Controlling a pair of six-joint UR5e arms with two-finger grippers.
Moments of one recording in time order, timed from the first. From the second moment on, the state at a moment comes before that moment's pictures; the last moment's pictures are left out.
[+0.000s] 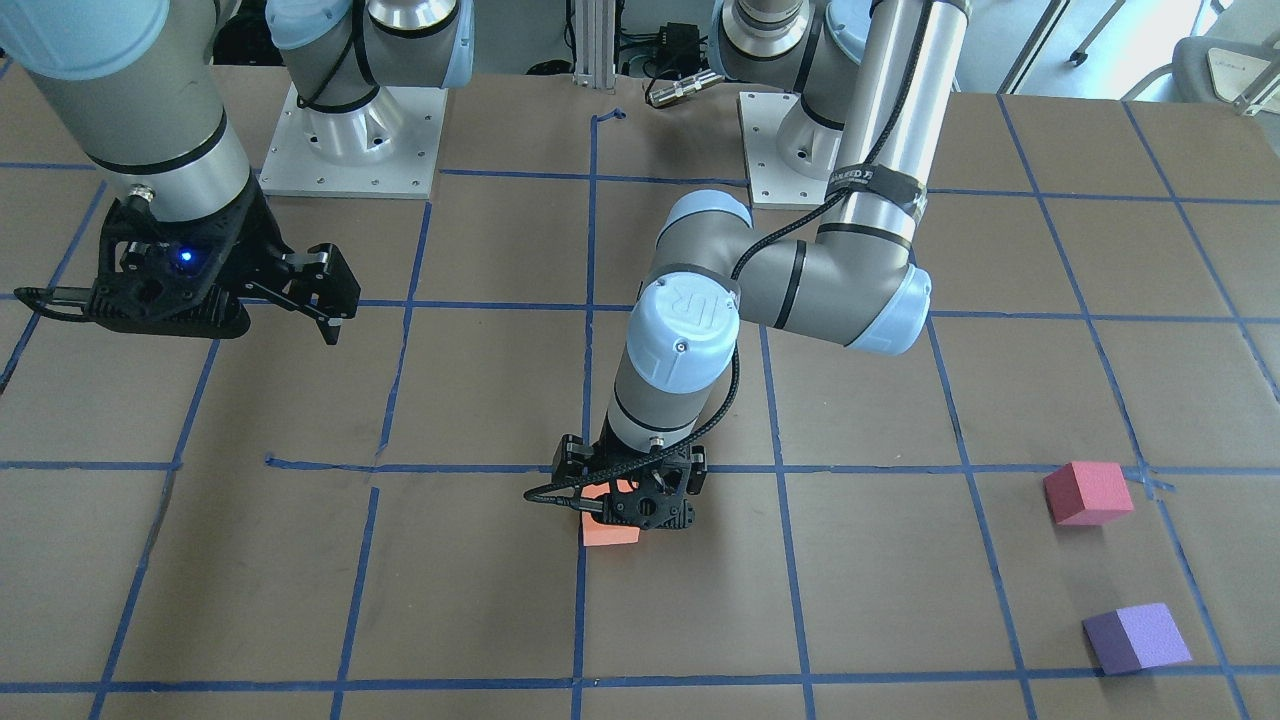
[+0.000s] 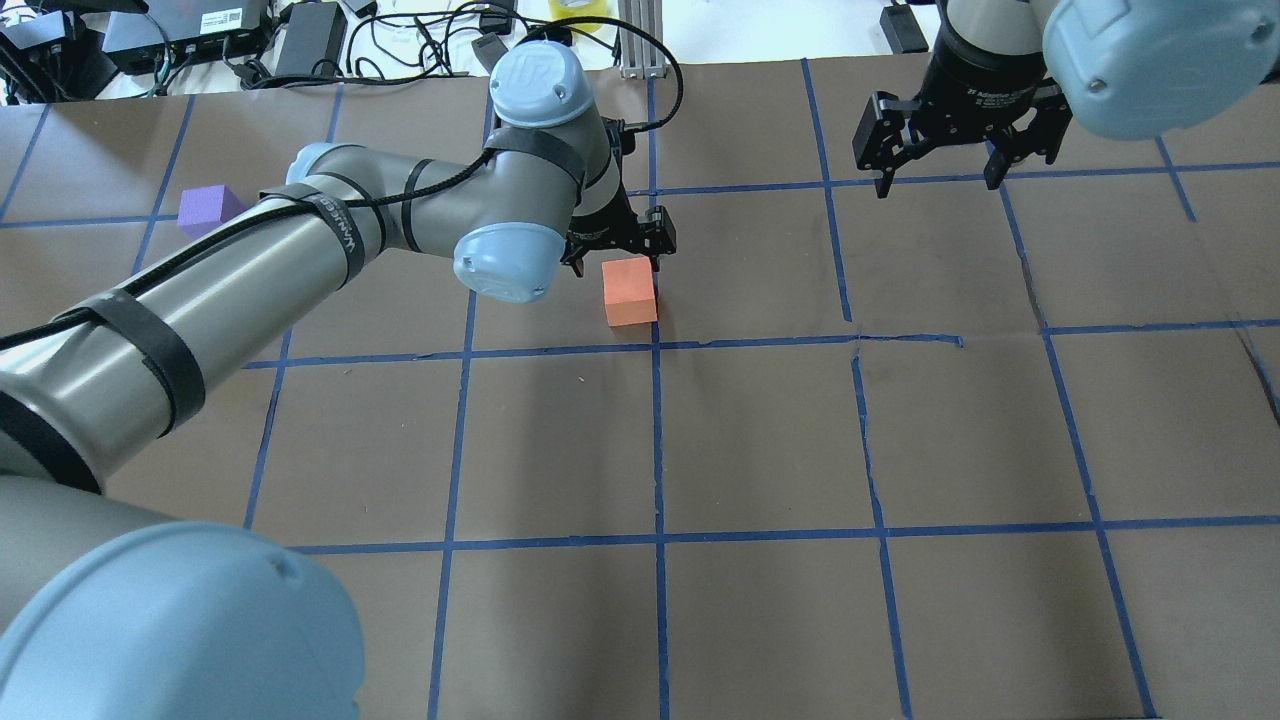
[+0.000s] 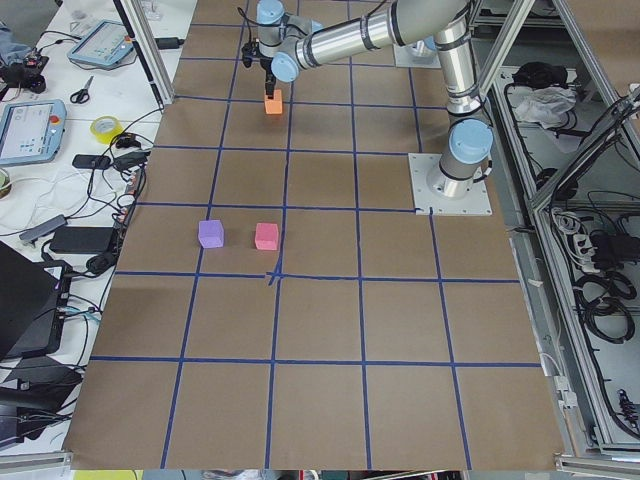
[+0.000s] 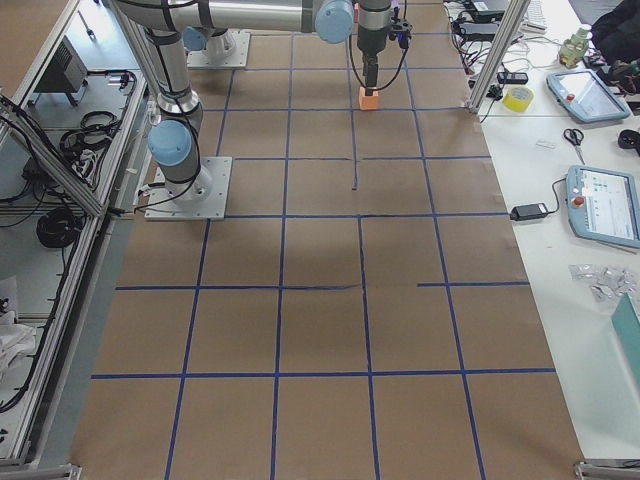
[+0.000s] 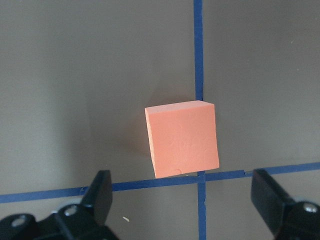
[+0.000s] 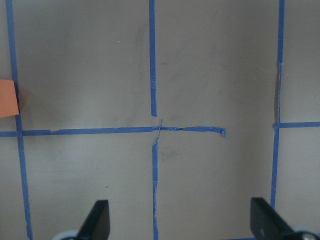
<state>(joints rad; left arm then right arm) -1.85 -2.13 -1.56 -0.93 1.48 -0.26 1.57 -1.45 1.51 -1.66 -1.63 0.02</state>
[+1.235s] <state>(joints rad) -1.63 -2.03 -1.54 -1.08 1.49 -0.11 1.55 -1.46 1.52 -1.67 -1.63 0.01</state>
